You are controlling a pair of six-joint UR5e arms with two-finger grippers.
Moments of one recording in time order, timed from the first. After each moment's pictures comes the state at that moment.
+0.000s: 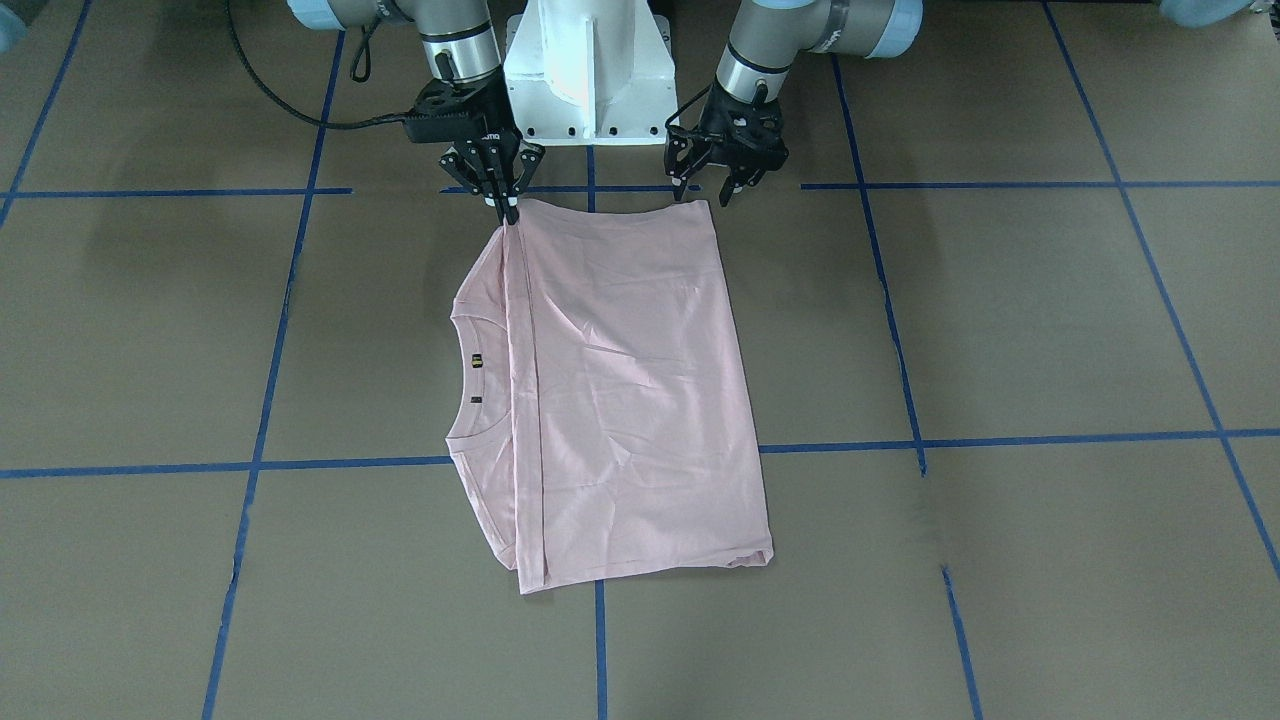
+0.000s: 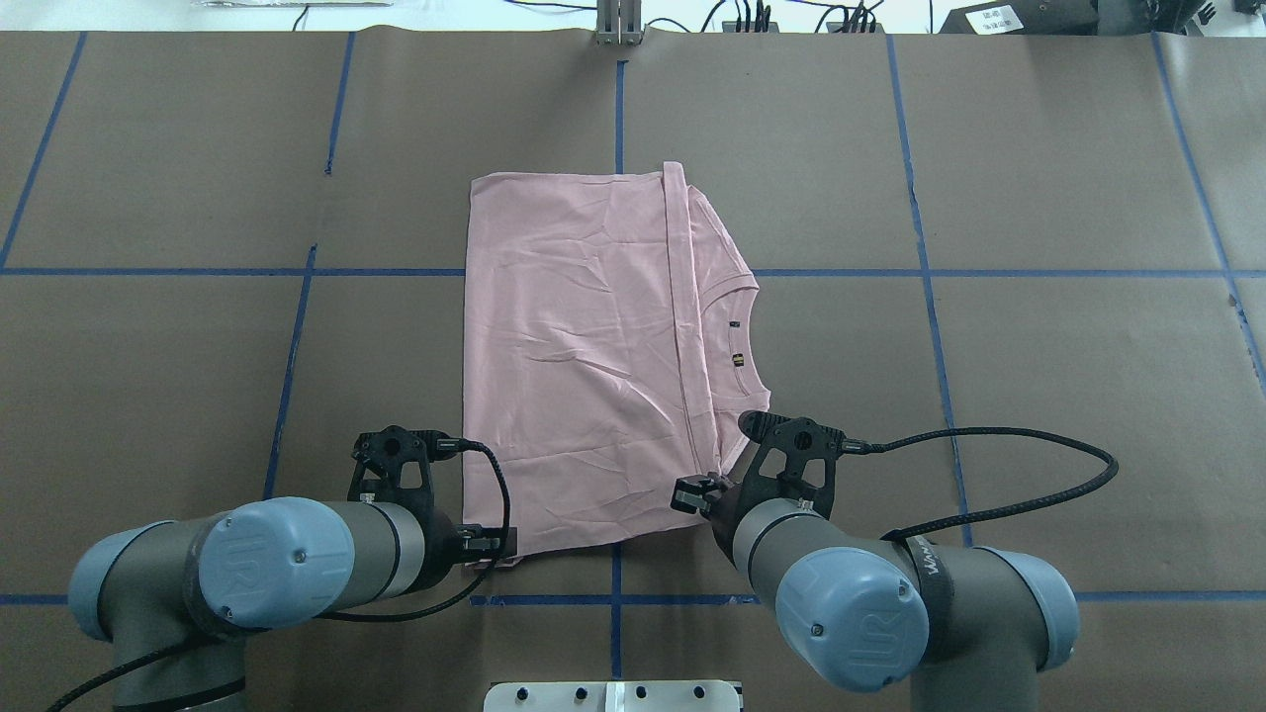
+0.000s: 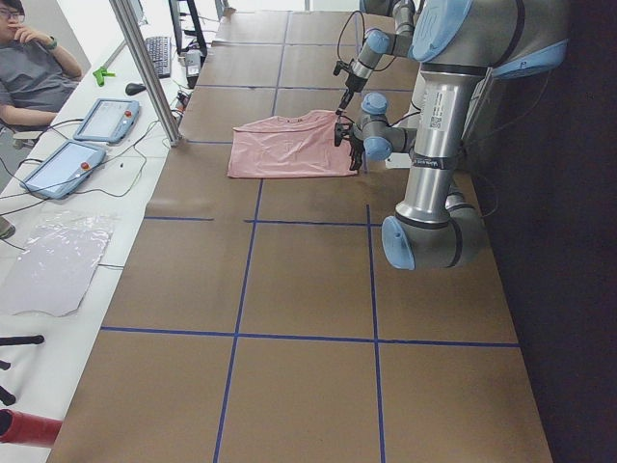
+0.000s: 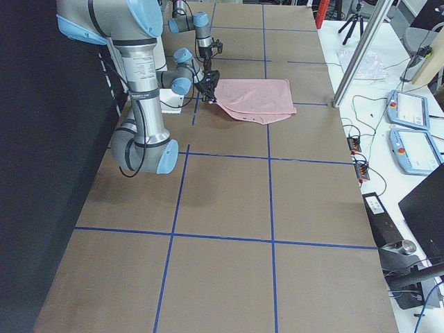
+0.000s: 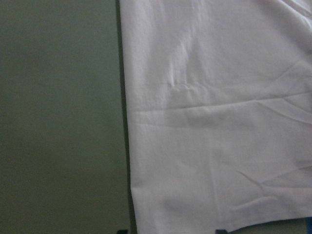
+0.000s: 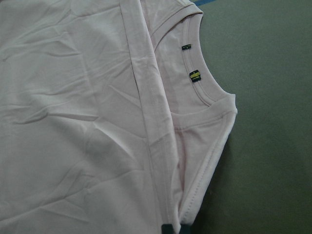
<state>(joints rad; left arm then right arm) -0.23 -1.85 -1.99 -1.88 -1.60 -1.44 0.15 -1.22 2.02 -1.41 1.25 1.66</state>
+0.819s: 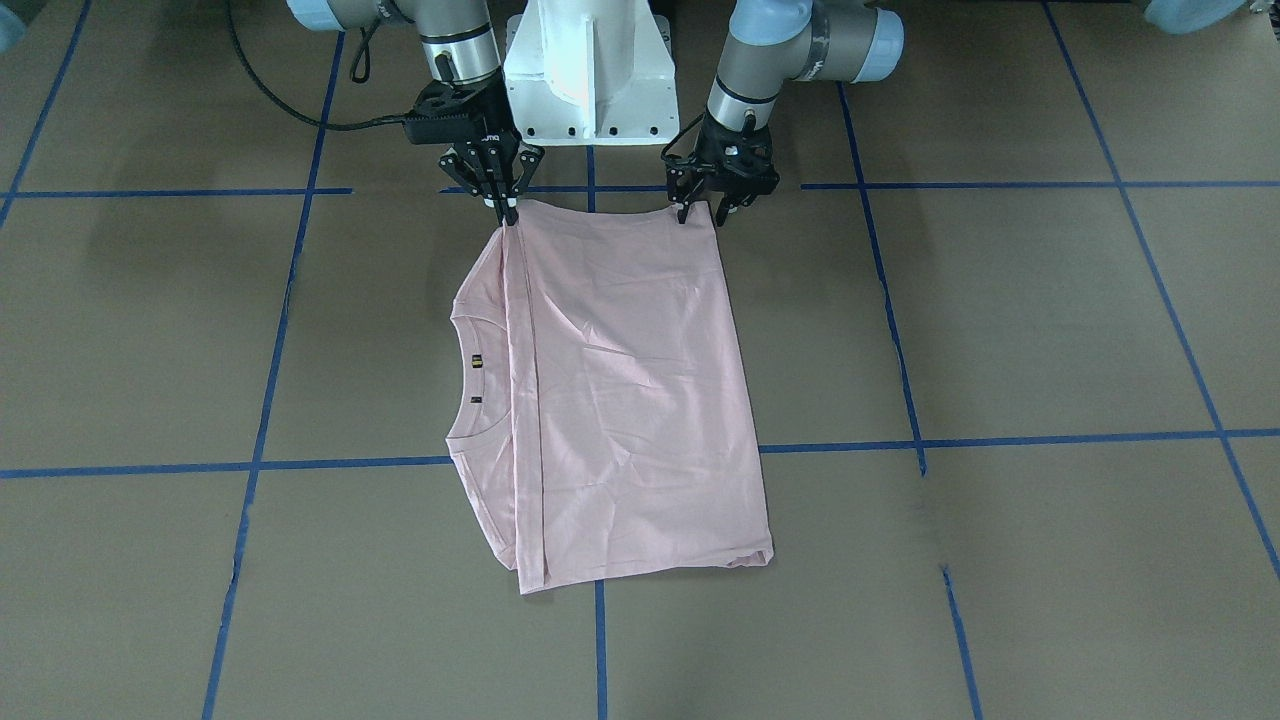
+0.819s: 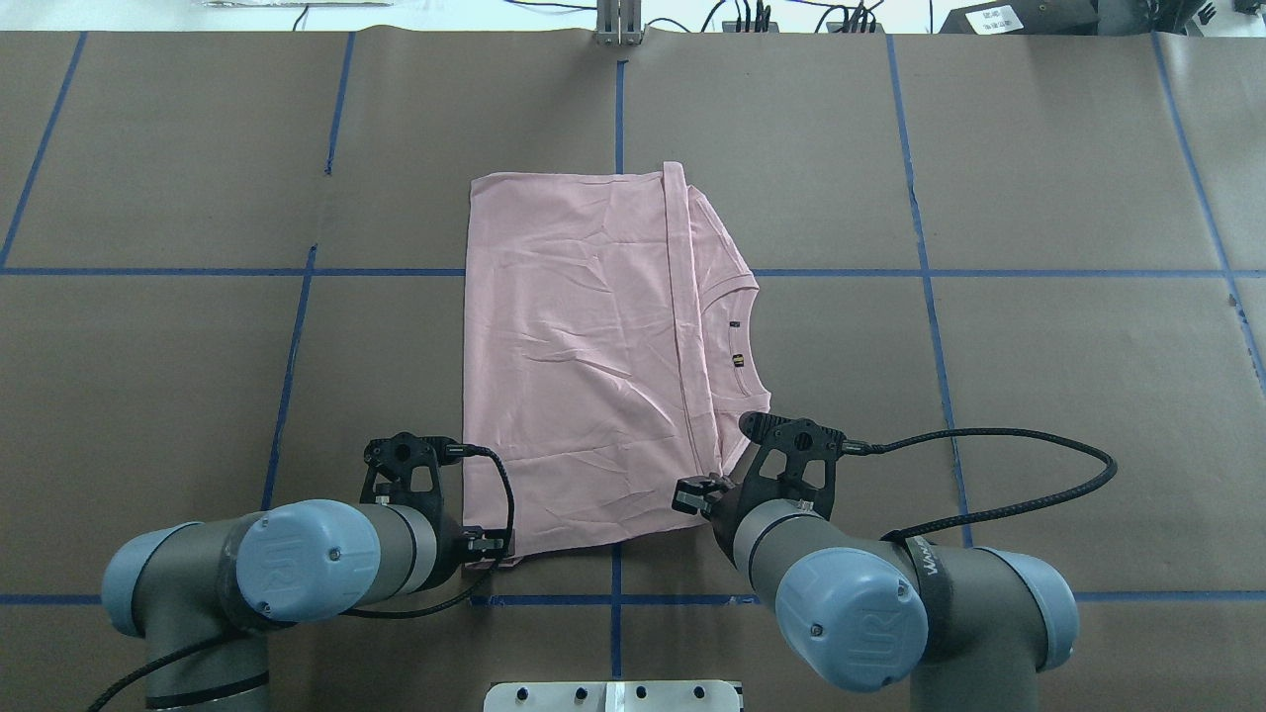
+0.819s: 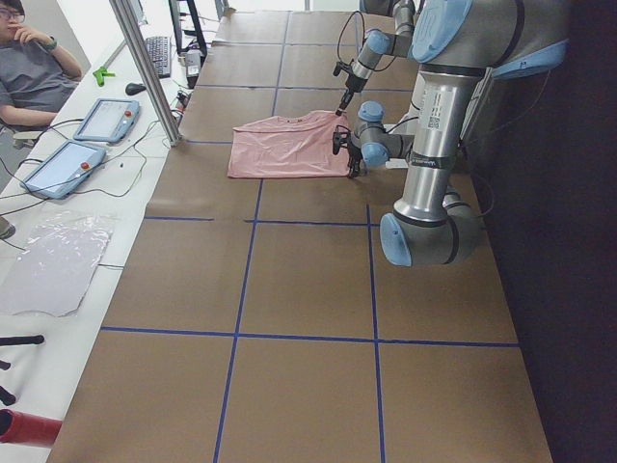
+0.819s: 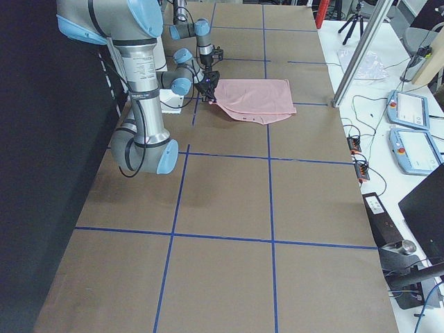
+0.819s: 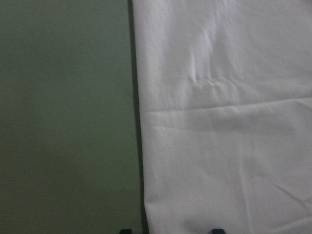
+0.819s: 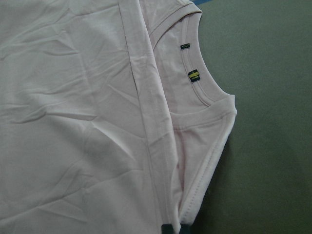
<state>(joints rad) -0.22 -1.89 -1.89 -1.89 -1.60 -1.45 0.15 -1.22 2.01 -1.41 1.25 1.66</state>
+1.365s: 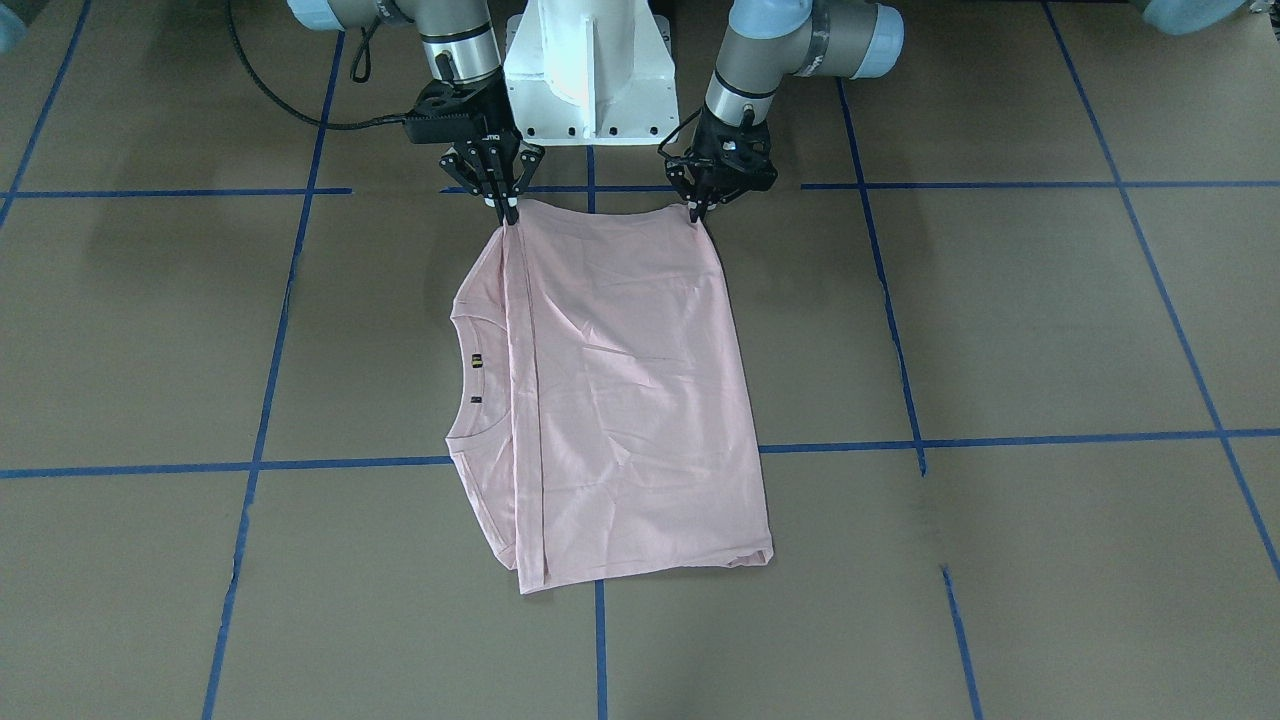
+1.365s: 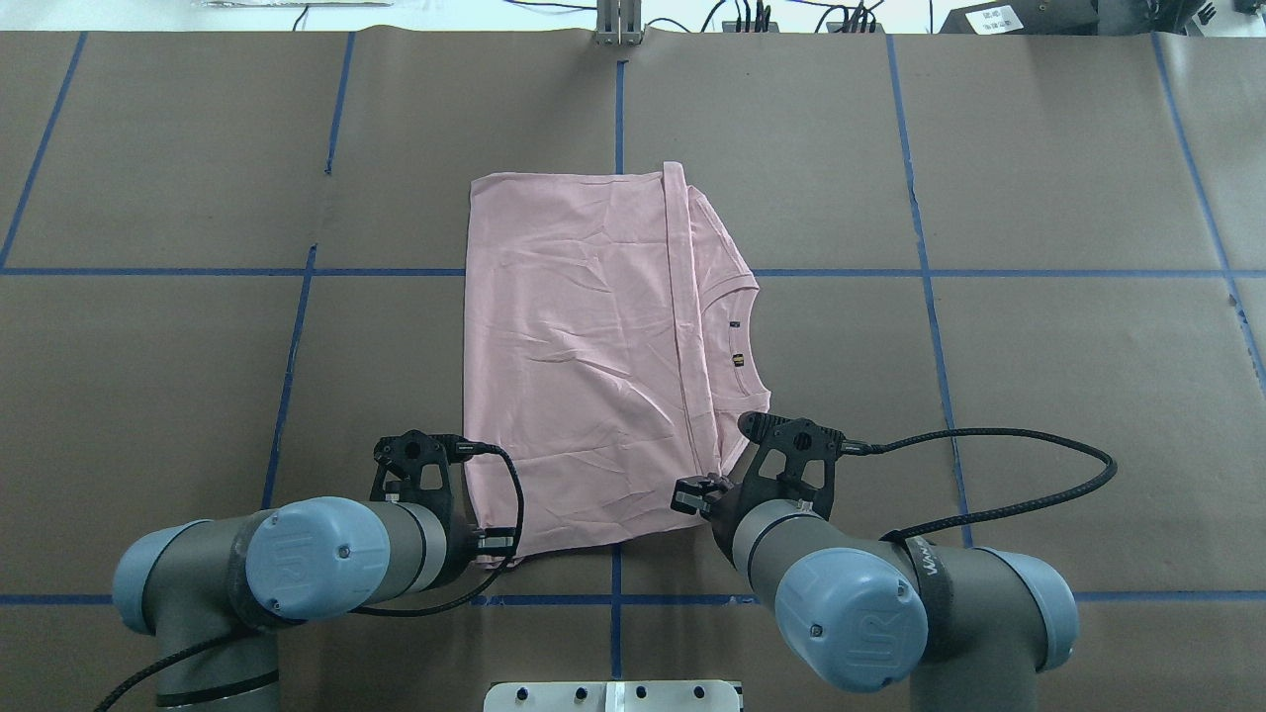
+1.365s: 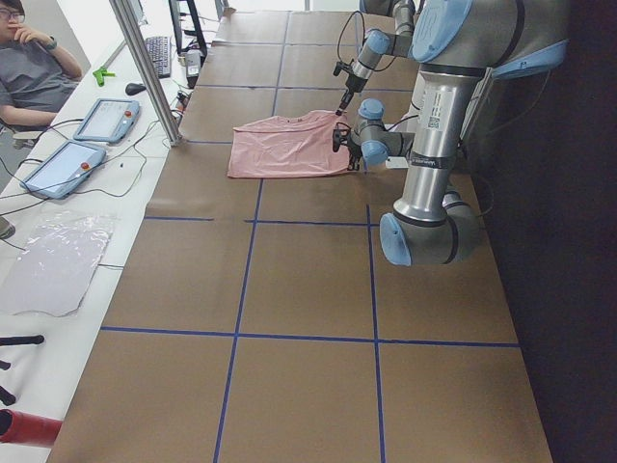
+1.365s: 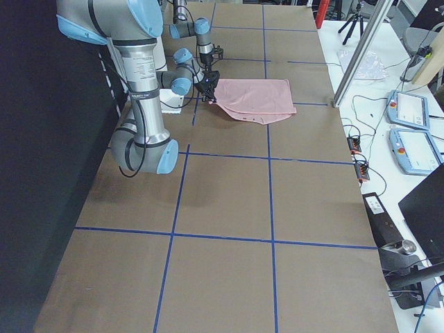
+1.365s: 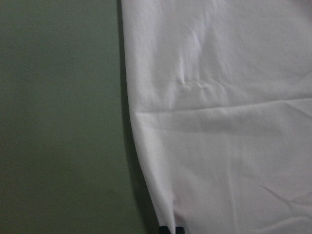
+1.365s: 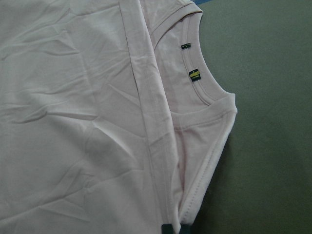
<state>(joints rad) -0.22 -1.89 -1.91 -1.89 -1.60 -1.44 0.15 -1.22 2.02 -1.41 1.25 1.66</state>
